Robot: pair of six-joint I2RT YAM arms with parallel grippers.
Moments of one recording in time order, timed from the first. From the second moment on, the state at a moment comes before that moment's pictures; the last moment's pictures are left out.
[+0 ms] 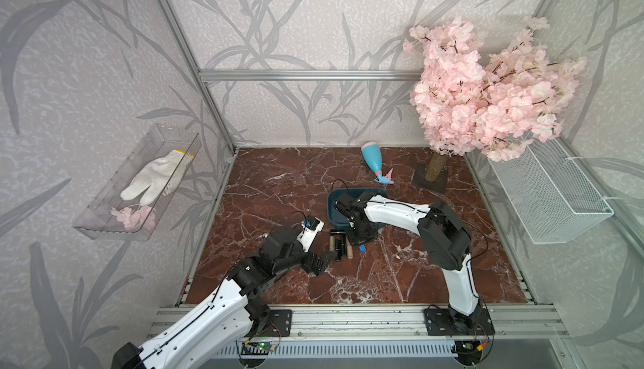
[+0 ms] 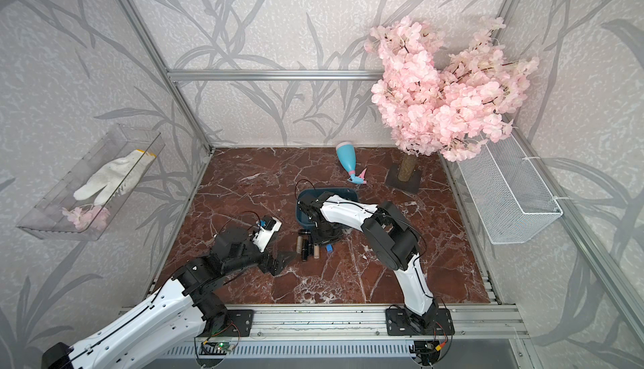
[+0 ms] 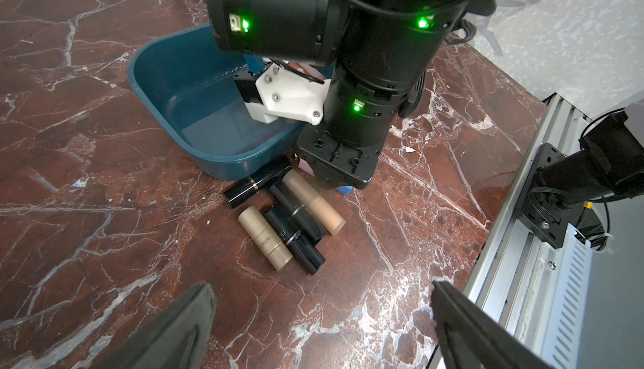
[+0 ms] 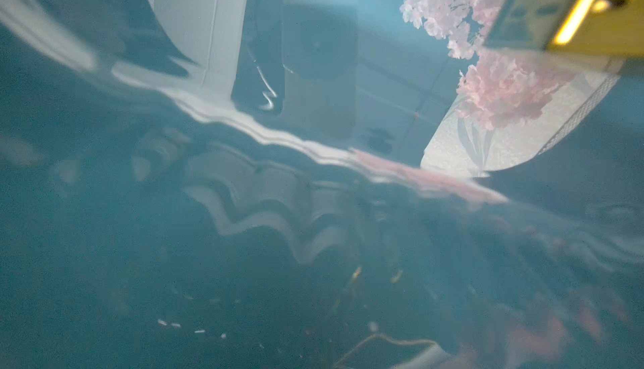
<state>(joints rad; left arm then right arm) -0.67 0.69 0.46 -0.35 0.22 -0.15 0.83 2.08 1.50 -1.00 -0.04 0.50</state>
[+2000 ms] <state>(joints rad) -0.67 0.90 0.61 -0.22 0.12 -0.18 0.64 2.10 1.88 -1.13 -0.13 0.54</state>
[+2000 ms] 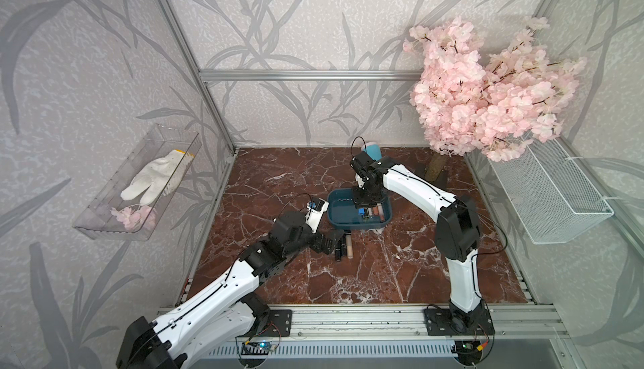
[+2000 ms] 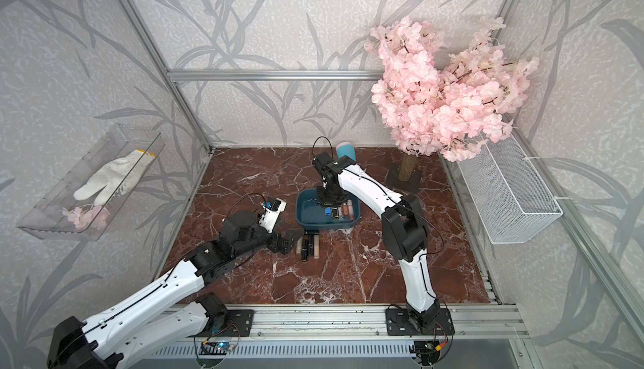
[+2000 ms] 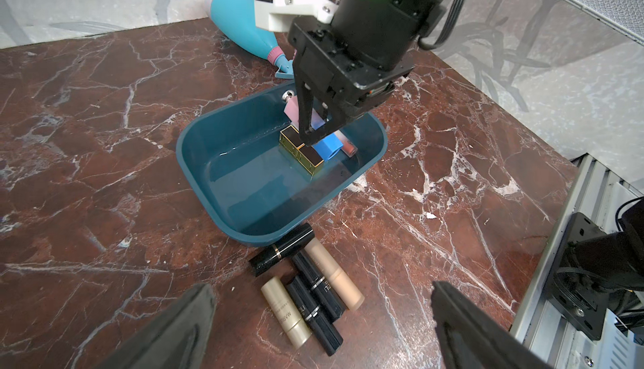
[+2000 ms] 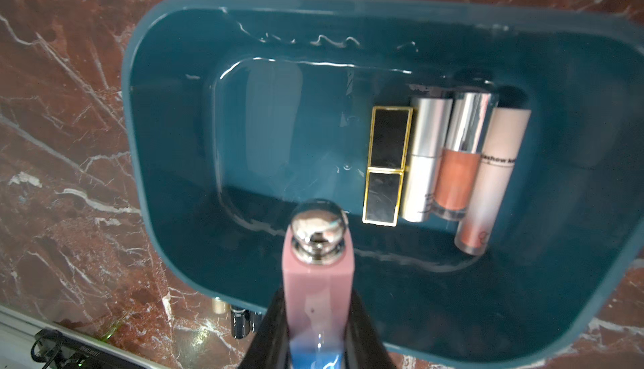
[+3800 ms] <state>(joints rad) -0.67 0.97 0.63 -0.23 0.24 -0.10 0.60 2.41 2.09 -1.19 -0.12 0.45</state>
